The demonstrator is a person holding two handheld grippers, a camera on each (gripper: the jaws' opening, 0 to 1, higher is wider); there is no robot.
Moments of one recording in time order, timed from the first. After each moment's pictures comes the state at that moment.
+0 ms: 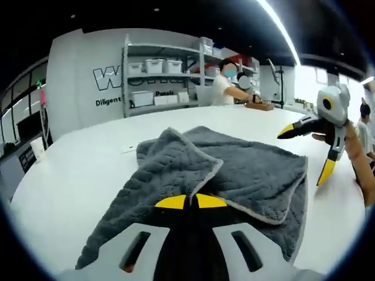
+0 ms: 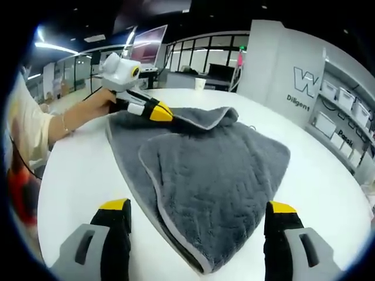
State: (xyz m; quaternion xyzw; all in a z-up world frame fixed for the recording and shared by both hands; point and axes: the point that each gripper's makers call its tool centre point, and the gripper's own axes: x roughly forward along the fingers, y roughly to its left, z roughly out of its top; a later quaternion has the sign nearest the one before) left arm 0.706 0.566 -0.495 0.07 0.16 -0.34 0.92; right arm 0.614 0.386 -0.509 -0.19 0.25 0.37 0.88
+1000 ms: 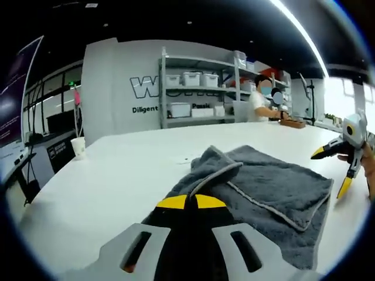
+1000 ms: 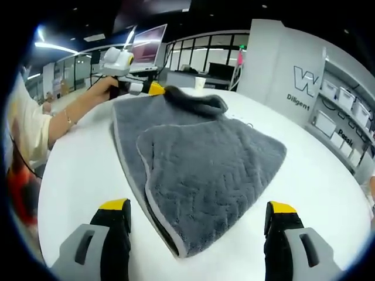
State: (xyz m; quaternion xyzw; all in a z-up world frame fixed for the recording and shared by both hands) left arm 0.733 0.661 -0.461 0.02 0.12 -0.23 0.97; right arm 0.611 0.384 -0.511 -0.19 0.25 0.36 0.88
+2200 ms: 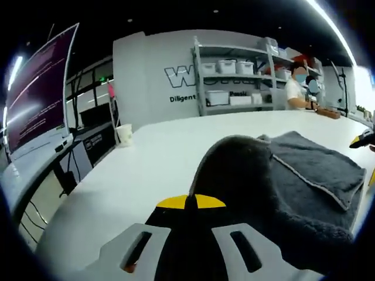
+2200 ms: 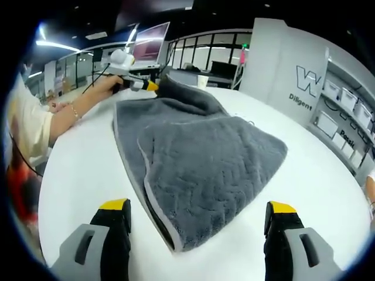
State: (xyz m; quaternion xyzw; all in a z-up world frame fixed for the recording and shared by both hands) left arm 0.749 0.768 -0.479 0.09 0.16 -0.06 0.98; right arm 0.607 0.386 -0.513 -0.20 0.26 0.37 0.87
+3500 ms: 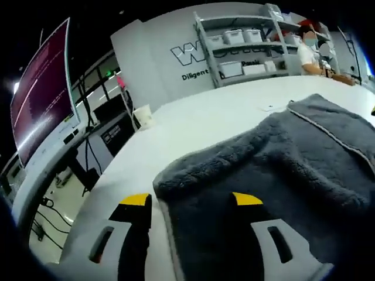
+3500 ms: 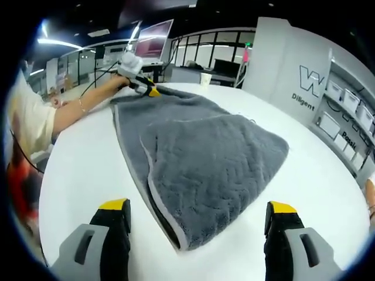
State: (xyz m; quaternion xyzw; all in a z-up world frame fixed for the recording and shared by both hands) left arm 0.759 0.810 -0.507 0.14 0.23 -0.02 0.96; right arm 0.606 0.388 -0.516 -0.21 0.26 0.38 0.86
